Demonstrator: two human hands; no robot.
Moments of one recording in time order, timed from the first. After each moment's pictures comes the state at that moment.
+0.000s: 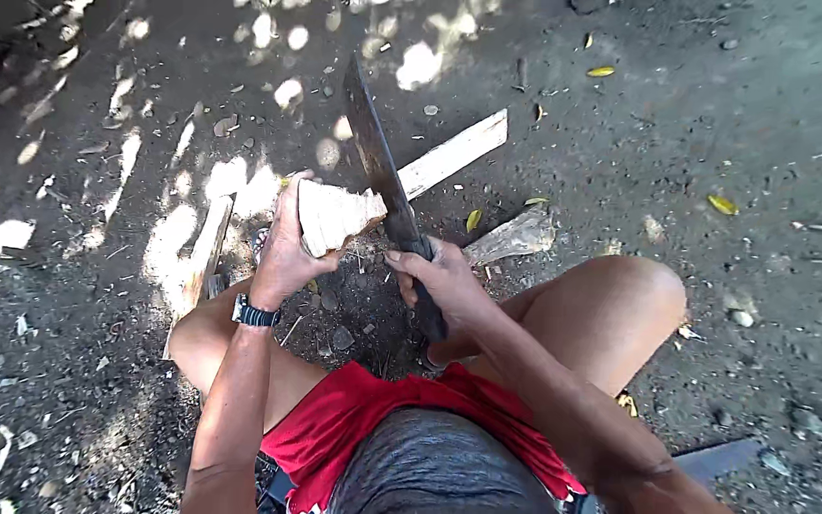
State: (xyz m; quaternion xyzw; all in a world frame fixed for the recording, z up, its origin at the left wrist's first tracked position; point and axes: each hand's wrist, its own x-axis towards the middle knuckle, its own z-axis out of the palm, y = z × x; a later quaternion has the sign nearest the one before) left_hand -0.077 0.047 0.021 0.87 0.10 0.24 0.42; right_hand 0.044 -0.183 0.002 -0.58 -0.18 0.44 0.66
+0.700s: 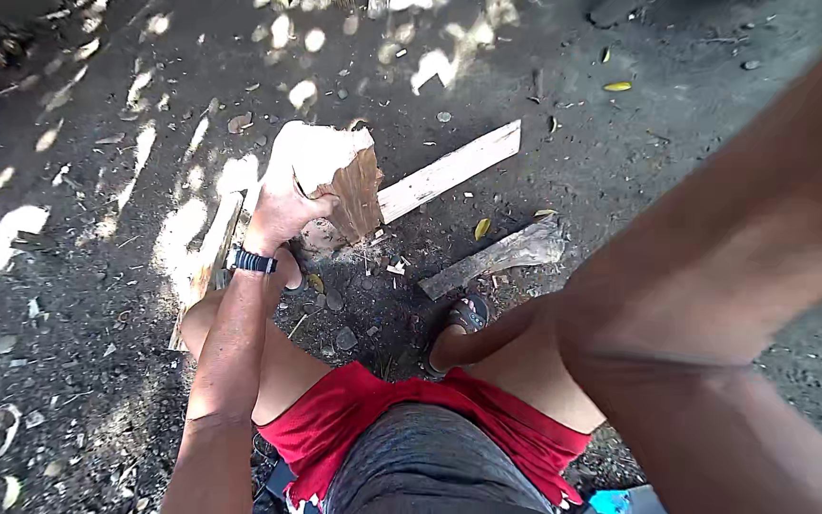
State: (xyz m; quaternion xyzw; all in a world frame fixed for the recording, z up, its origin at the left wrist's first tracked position) left_hand -0.045 0.098 0.039 0.87 0.13 0.27 0.40; right_hand 0.157 -0.241 0.110 -0.39 -0.56 -0.15 0.71
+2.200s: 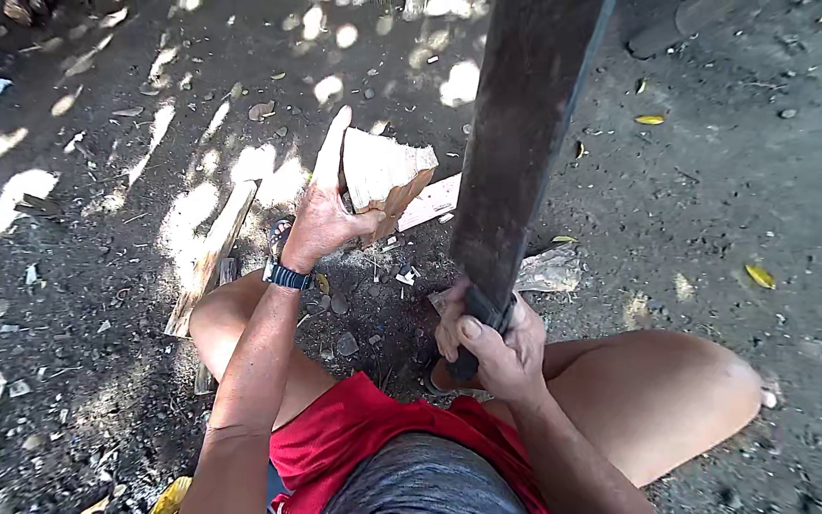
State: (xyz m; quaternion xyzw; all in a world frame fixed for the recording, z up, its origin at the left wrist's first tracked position) left_hand -0.042 0.069 0.033 0.80 0.08 0.31 0.51; right_hand 0.018 -0.206 0.007 -0.49 -0.43 0.24 0.72
